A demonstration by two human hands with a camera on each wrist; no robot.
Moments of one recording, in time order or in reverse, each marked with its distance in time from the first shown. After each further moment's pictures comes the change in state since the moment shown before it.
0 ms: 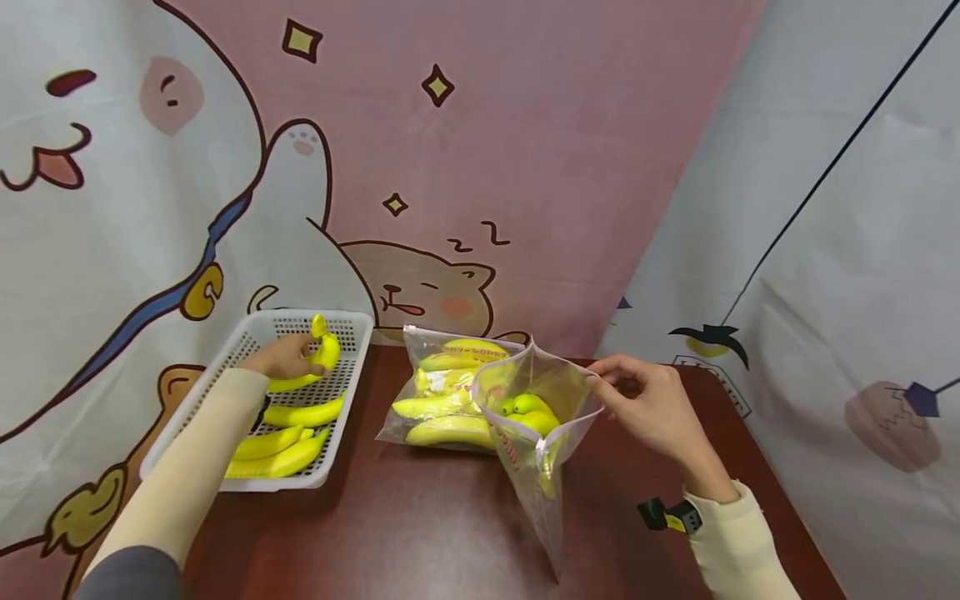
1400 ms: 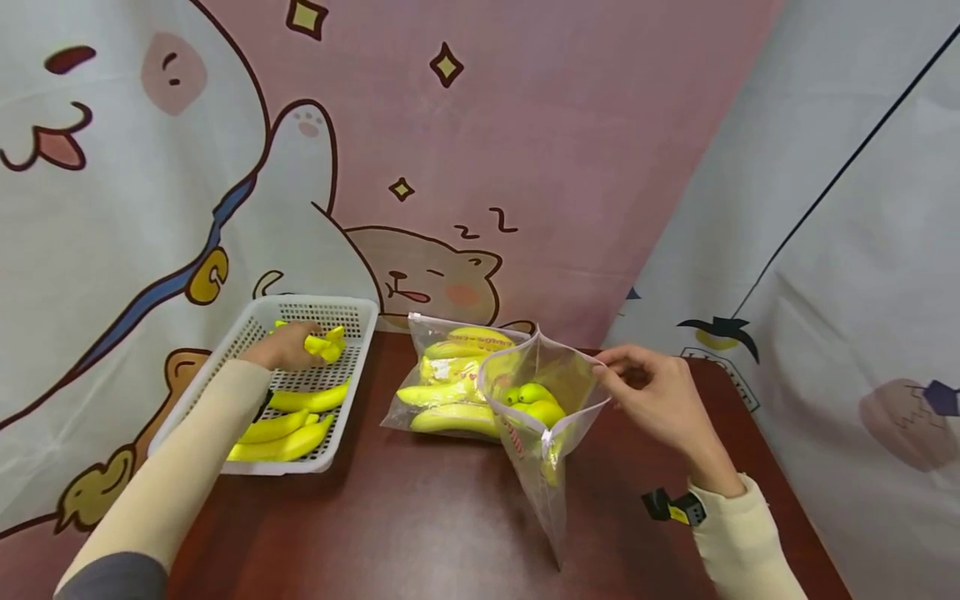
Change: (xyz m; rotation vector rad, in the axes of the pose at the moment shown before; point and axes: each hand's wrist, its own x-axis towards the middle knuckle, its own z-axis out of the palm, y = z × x) left_hand -0.019 0.019 -0.004 0.083 0.034 0.001; right_hand 0.005 -0.001 0.001 -0.020 0.001 -0.006
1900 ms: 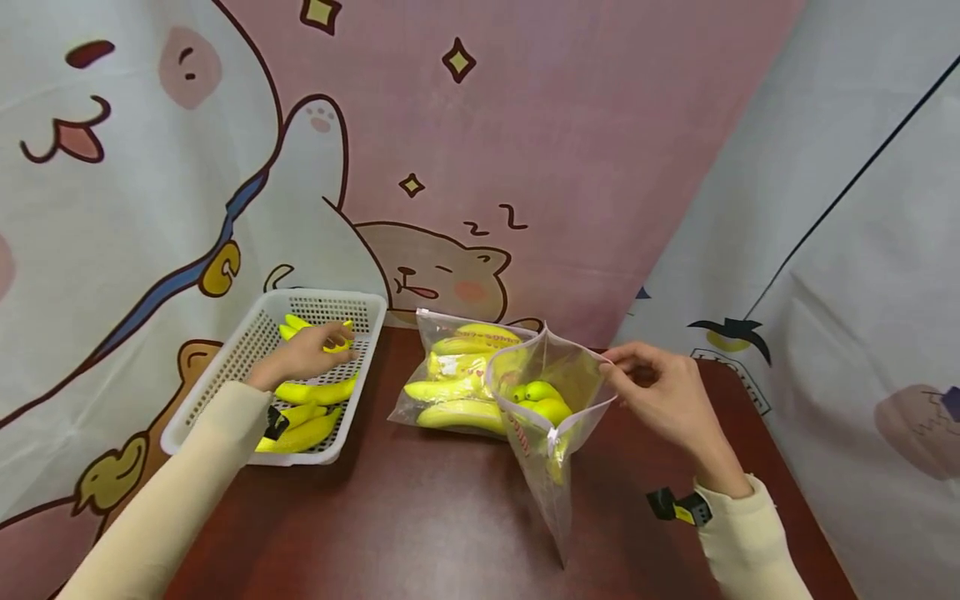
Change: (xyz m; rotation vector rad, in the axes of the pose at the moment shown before) left_hand -0.052 0.057 -0.004 -0.236 0.100 0.154; right_hand 0.002 -0.001 0.000 0.004 0.000 -0.008
